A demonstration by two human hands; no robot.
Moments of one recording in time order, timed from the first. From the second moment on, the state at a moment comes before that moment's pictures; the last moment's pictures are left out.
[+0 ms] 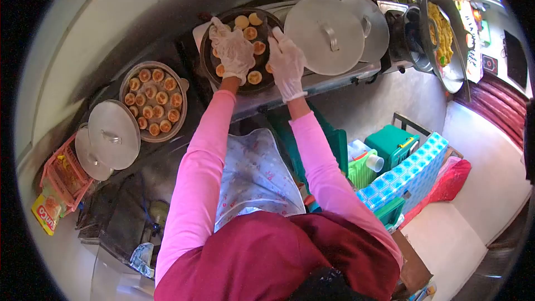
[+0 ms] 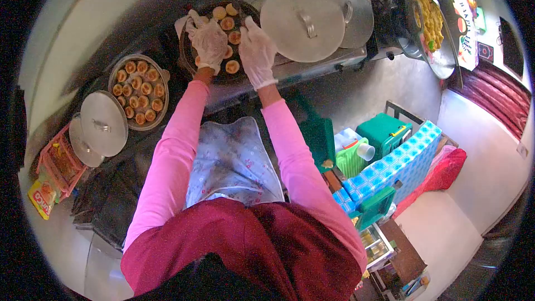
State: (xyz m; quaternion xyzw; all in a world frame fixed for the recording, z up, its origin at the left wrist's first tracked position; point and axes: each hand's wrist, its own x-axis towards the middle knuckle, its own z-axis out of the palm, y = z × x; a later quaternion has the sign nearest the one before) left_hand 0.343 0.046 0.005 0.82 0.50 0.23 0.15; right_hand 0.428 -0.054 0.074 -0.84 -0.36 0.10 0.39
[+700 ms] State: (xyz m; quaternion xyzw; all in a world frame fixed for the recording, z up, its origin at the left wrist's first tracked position) left_hand 0.343 0.063 0.010 0.86 0.41 0.25 0.16; right_hand 0.430 -0.087 0.098 -0.83 -0.33 0.17 0.42
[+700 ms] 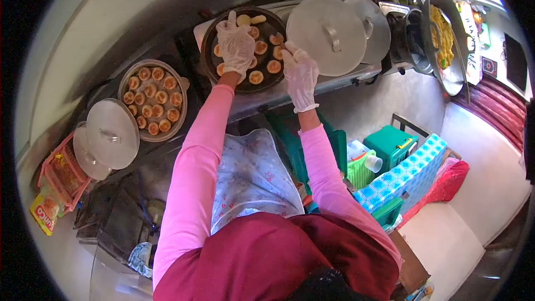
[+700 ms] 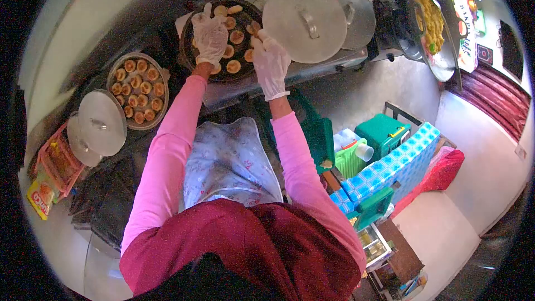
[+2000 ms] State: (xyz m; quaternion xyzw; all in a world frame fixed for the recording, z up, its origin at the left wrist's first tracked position) left_hand 0.250 0.052 0.022 0.70 0.54 0.35 0.31; right_hand 0.379 -0.070 0.093 -0.86 -0.38 0.16 0.30
